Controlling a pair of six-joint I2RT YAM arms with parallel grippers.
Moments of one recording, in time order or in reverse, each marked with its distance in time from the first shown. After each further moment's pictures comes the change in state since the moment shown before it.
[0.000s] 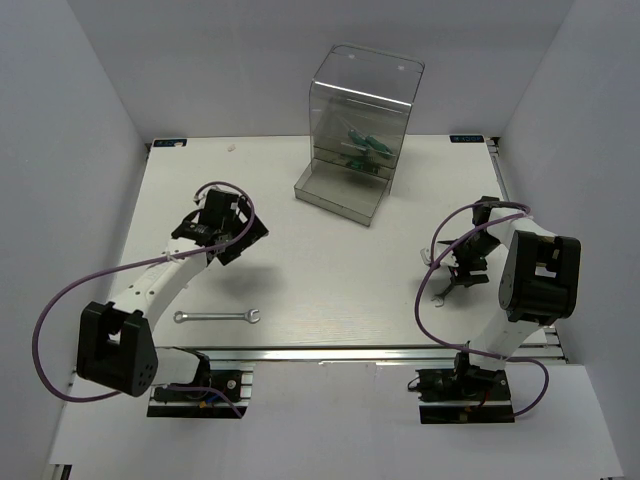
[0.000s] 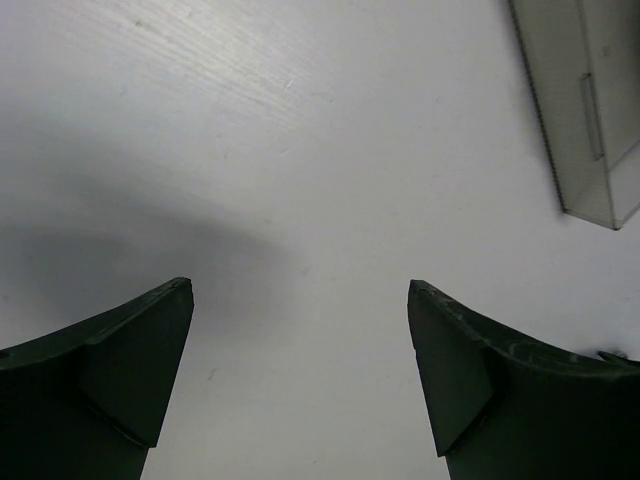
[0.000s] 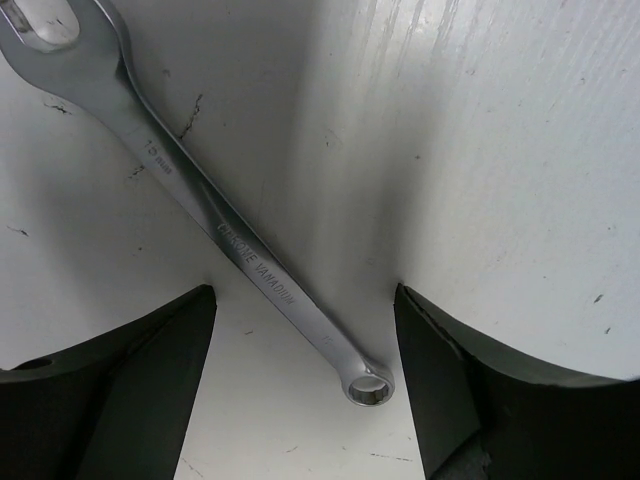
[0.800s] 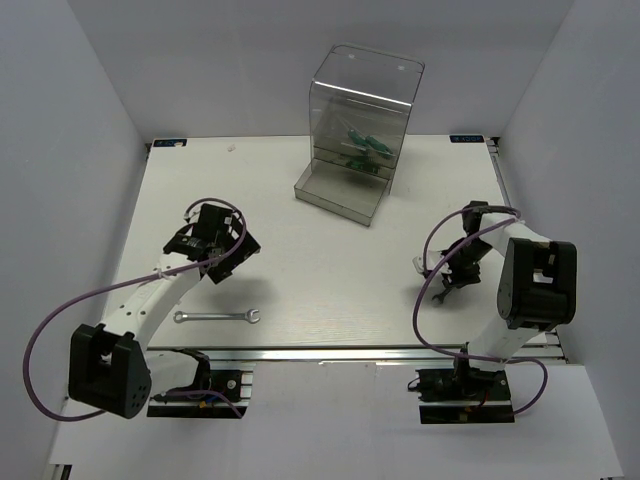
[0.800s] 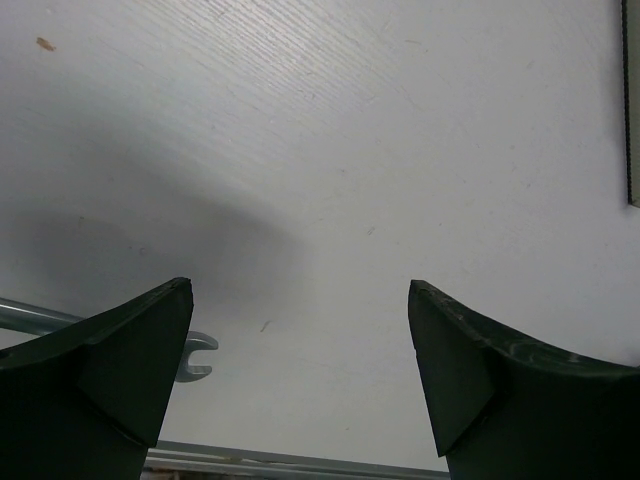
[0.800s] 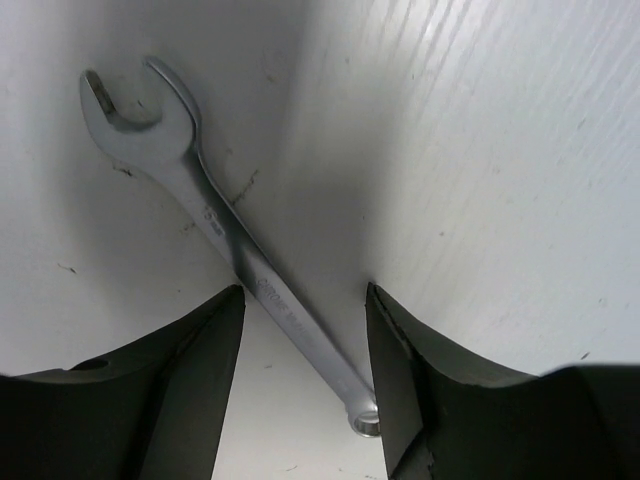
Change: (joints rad) left arm 0.013 -0.113 -0.095 -0.126 -0.026 -0.050; right arm 0.068 -0.043 -0.060 -0.003 0.007 -0.002
